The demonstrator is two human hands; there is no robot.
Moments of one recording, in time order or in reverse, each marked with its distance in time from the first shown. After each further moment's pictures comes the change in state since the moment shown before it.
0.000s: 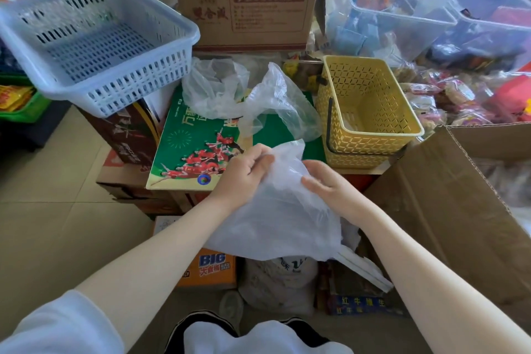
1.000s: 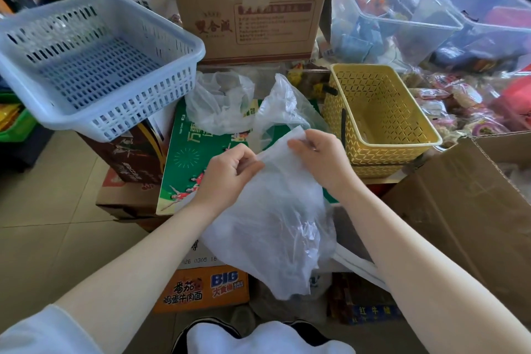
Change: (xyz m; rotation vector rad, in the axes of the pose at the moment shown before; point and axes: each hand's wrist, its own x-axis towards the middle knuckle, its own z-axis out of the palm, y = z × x) left_hand 0.028 -0.029 -0.064 0.145 0.086 0.040; right_hand 0.067 -0.085 0.031 -0.059 0.415 -0.149
